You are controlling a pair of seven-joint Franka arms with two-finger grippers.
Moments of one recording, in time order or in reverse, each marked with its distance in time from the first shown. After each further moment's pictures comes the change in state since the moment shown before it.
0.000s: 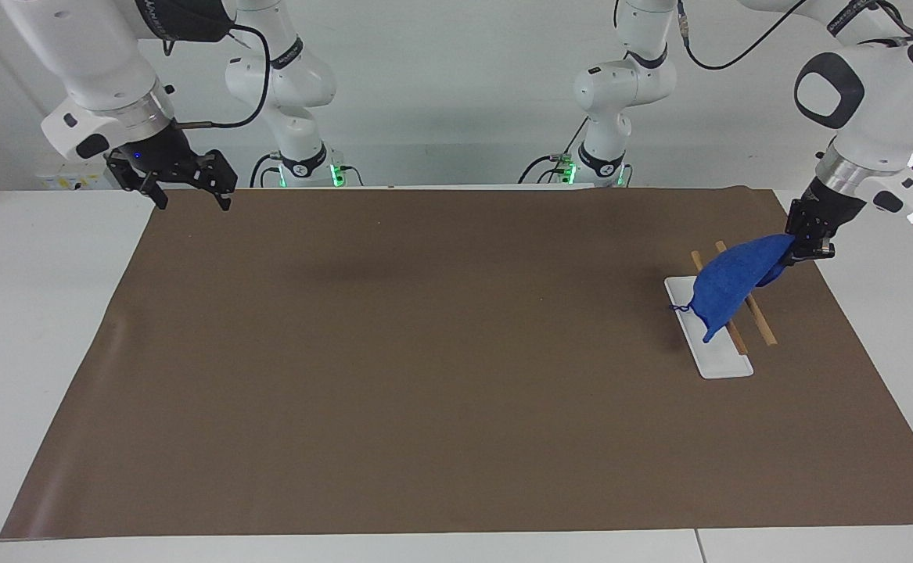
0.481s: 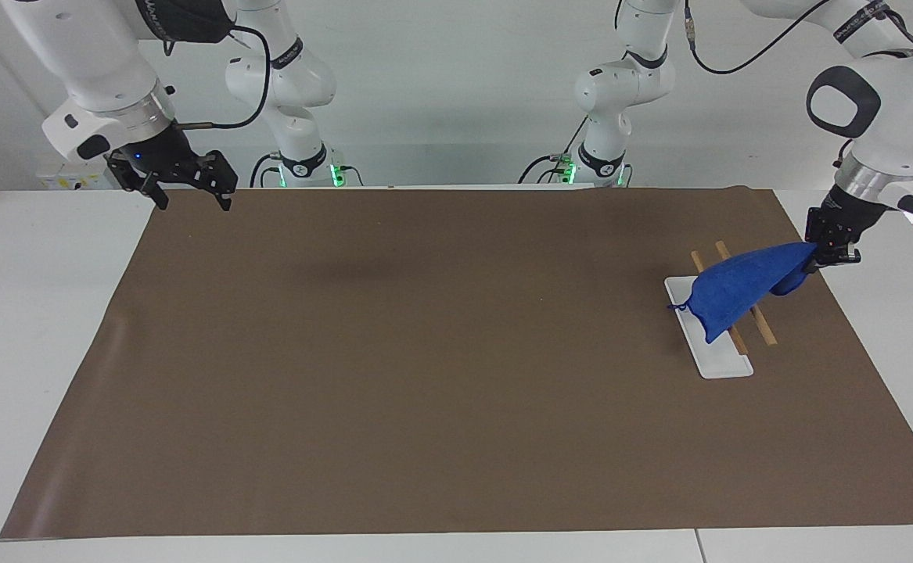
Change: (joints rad) left arm 0.058 0.042 0.000 -0.025 0.004 0.135 -0.004; right arm 0.000 0.000 0.000 -0.003 0.000 0.000 0.000
